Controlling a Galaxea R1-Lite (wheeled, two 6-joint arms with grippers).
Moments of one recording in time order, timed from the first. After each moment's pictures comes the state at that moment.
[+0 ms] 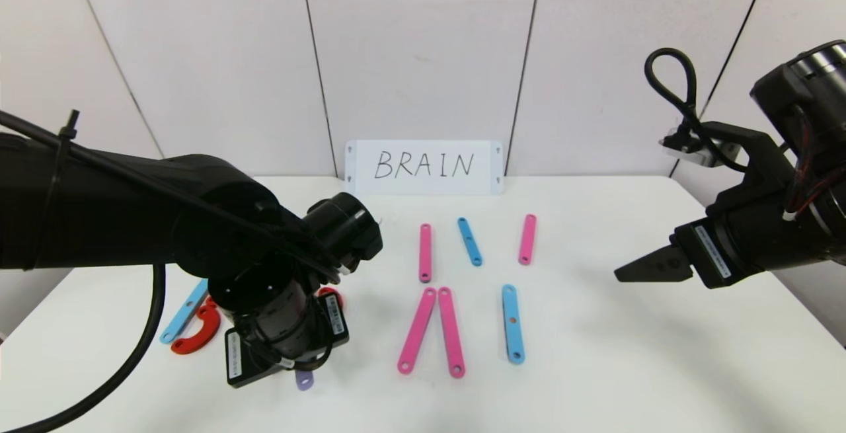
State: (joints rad) left arm -0.69 1.84 -1.28 0.80 0.22 -1.12; right arm 0.32 1.54 -1.29 0.70 0.10 -0.02
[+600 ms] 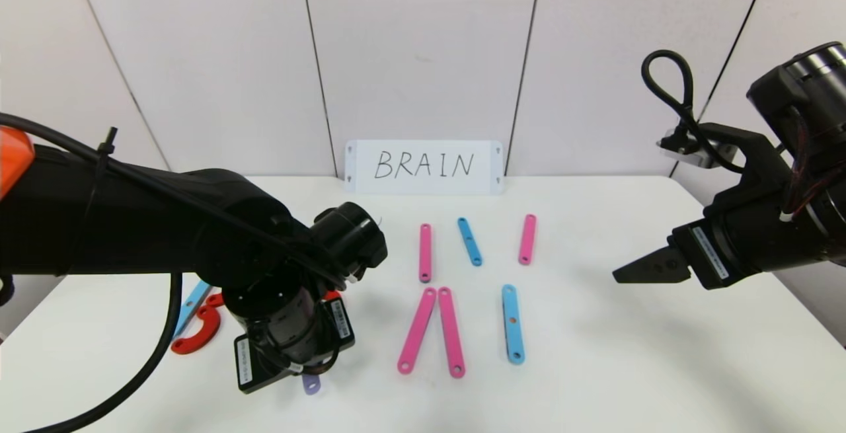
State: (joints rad) left arm -0.69 1.87 -1.25 0.75 0.21 -1.15; right arm 0.32 1.54 -1.29 0.70 0.10 -0.02
